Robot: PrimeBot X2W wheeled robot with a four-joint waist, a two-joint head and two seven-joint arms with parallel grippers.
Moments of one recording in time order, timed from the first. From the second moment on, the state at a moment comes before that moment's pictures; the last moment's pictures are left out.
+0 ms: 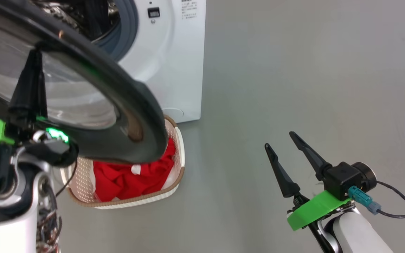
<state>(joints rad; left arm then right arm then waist) -0.53 0.03 0.15 0.00 -1.76 0.22 0.08 -0.23 -0.08 0.23 0.28 0.23 0.13 -0.26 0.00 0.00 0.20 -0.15</state>
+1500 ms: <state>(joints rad) -1.01 0.05 0.10 0.43 -1.71 0.02 0.06 -0.35 -0.10 0.27 0.26 0.26 0.13 -0.26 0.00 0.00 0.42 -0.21</state>
